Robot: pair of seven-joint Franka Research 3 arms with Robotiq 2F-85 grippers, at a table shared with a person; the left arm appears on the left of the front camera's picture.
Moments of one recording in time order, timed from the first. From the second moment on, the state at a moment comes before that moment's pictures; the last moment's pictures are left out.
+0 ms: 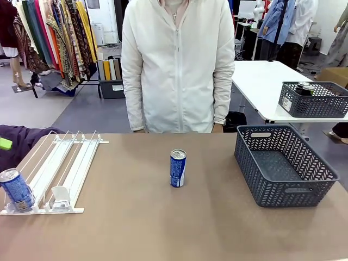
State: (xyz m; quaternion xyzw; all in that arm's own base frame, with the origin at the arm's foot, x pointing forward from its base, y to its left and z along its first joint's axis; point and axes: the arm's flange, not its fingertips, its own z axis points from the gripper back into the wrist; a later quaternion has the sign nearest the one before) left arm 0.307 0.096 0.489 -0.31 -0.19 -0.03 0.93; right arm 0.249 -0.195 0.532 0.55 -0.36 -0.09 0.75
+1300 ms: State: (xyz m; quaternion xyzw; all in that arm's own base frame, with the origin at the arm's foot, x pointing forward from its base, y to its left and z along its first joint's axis) left arm 0.364 0.040 0.452 -0.03 -0.08 -0.05 1.00; right arm 0.249 -0.195 0.532 0.55 -0.36 -0.09 0.75
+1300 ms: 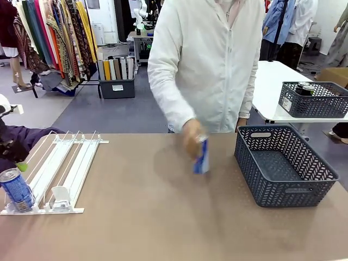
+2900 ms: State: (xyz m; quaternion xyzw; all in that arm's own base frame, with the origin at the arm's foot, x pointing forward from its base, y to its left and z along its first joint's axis) left arm 0.385 0.048 0.400 -0.05 0.03 -0.02 1.00; right arm 0.249 -0.195 0.532 0.55 -0.36 -0.09 0.75
